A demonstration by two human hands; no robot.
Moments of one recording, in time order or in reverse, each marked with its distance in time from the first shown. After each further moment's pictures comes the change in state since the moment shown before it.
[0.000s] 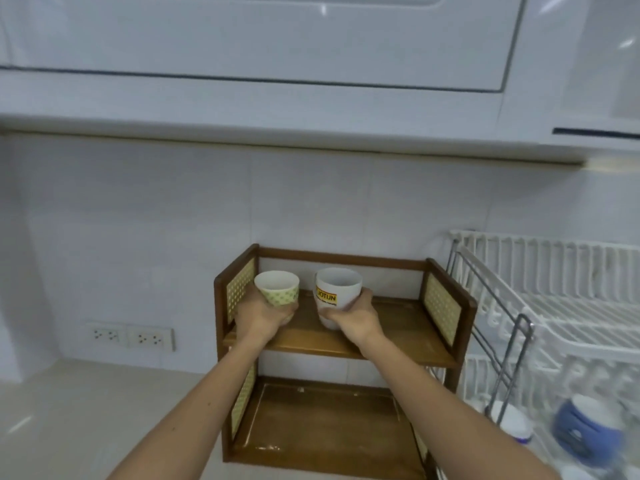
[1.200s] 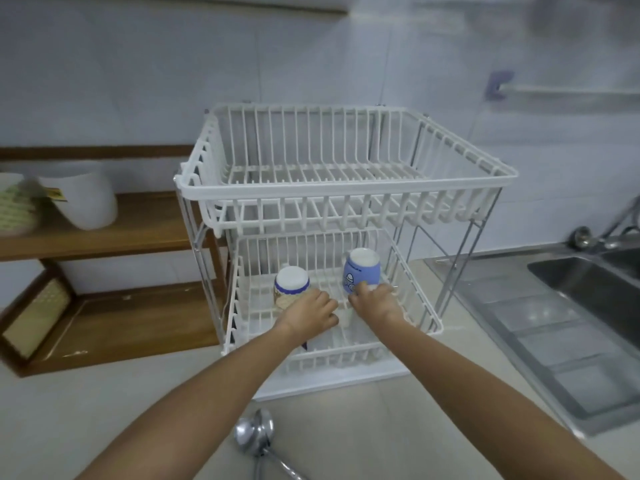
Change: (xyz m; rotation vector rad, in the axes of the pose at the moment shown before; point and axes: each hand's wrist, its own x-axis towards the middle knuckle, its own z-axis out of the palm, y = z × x) left_hand -0.309 0.136 0.309 1.329 -0.660 1.620; right_hand -0.097 0.261 -0.353 -1.654 -0.408 0.013
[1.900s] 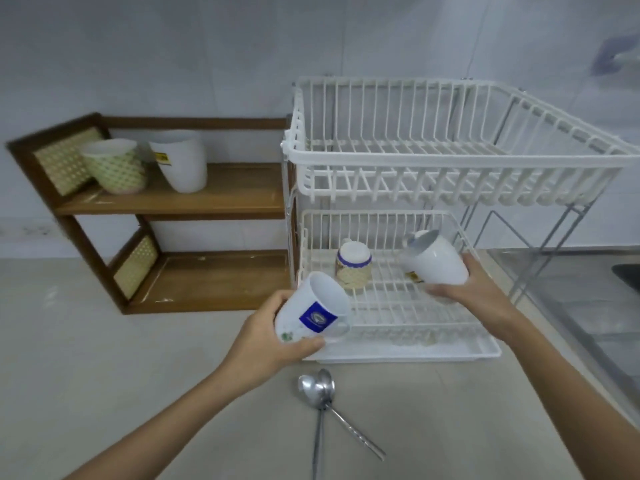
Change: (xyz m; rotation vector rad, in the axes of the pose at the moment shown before) left_hand -0.212 0.026 -0.010 -1.807 0.515 -0.861; right_hand -0.064 0.027 -0.006 1.590 0.321 0.113
